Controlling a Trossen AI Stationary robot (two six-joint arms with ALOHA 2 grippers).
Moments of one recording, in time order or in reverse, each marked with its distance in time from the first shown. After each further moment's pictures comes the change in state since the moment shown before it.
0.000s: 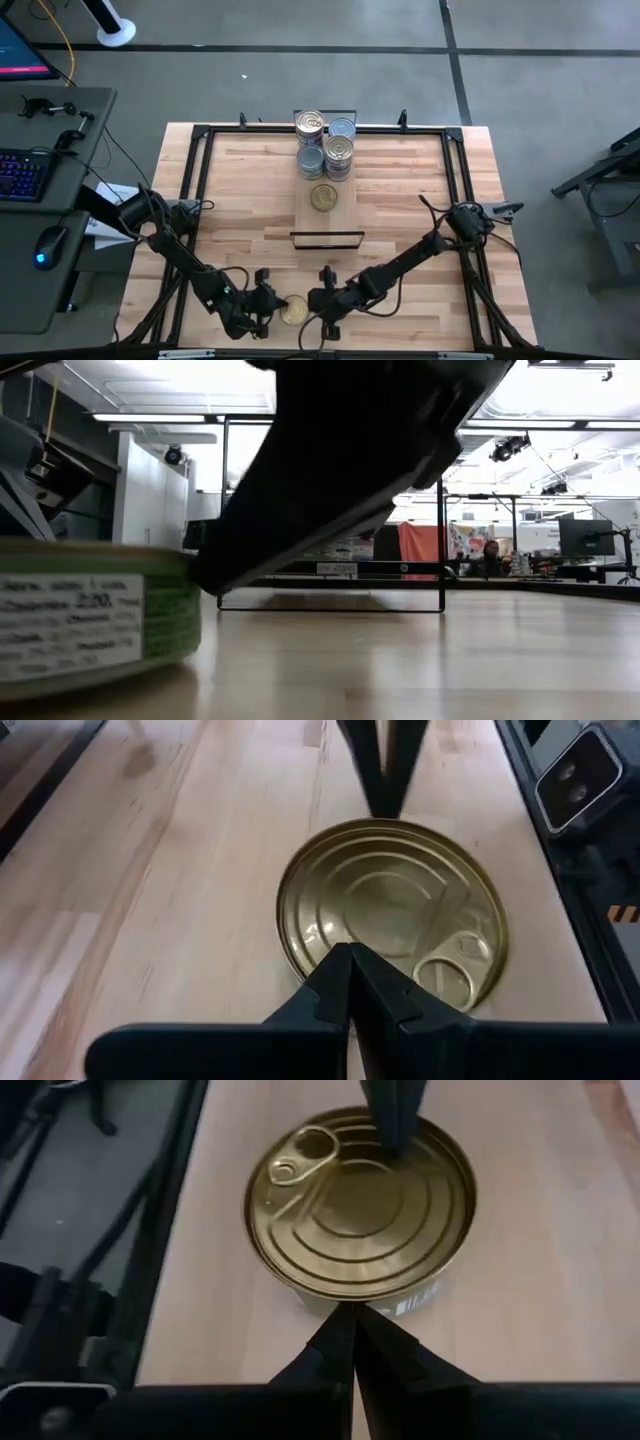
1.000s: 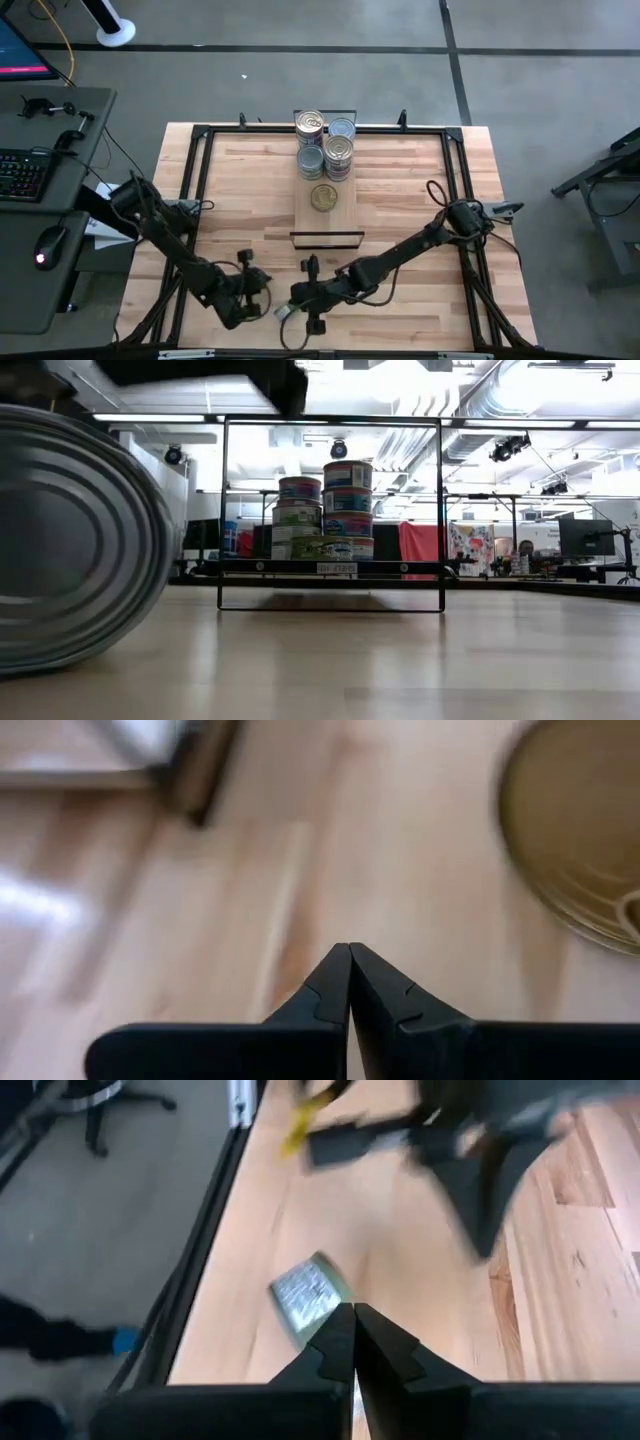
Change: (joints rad) left arm -0.002 -0.133 -0.006 -0.475 -0.063 -0.106; right arm -0.046 -0.010 0.244 -0.150 0.030 -0.182
